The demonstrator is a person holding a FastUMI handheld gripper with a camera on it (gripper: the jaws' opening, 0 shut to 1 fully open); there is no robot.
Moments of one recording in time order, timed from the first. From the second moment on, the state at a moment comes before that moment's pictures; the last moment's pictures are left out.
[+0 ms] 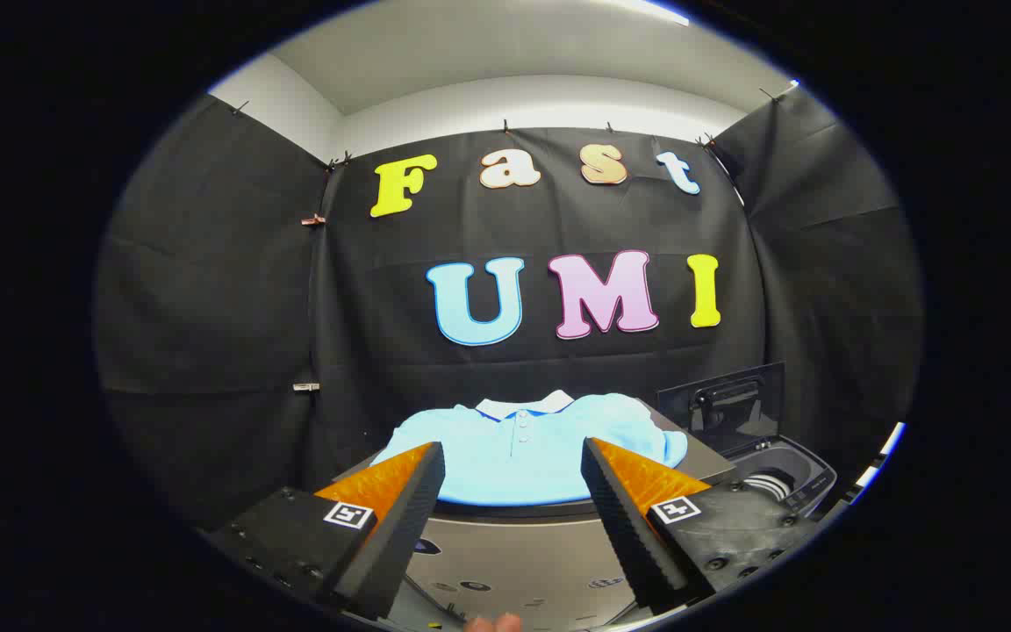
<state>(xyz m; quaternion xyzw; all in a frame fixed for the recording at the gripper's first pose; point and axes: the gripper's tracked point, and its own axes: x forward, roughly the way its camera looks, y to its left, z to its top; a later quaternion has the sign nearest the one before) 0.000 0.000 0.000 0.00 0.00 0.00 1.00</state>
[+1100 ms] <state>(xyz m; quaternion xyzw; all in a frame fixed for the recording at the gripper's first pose) 0.005 0.002 -0.005 -0.01 0.00 0.00 1.00</state>
